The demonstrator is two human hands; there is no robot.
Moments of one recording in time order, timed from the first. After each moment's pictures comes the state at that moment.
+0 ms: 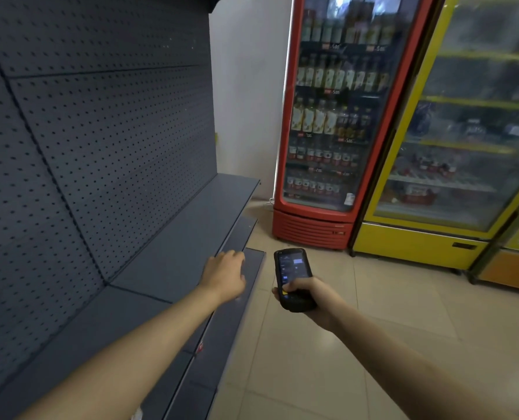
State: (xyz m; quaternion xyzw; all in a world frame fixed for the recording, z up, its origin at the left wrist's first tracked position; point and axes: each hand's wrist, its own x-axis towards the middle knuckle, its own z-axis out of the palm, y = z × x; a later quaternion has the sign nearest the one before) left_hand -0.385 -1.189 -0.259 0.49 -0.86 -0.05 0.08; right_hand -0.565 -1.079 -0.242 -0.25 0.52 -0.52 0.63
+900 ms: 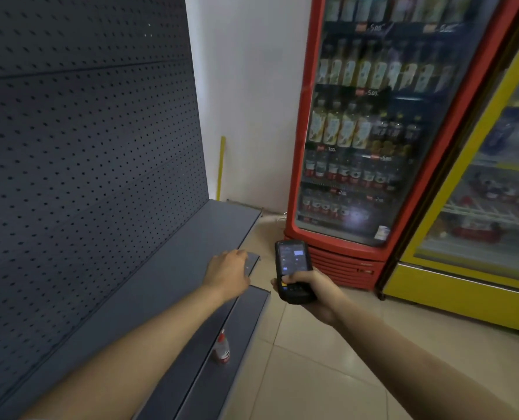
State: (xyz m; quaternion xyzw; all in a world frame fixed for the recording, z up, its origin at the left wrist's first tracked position) left_hand -0.579 -1.535 -0.252 0.55 -0.83 -0.06 0.06; right_hand -0.762 -1.461 -0.247 -0.27 0.46 -0.51 0.67
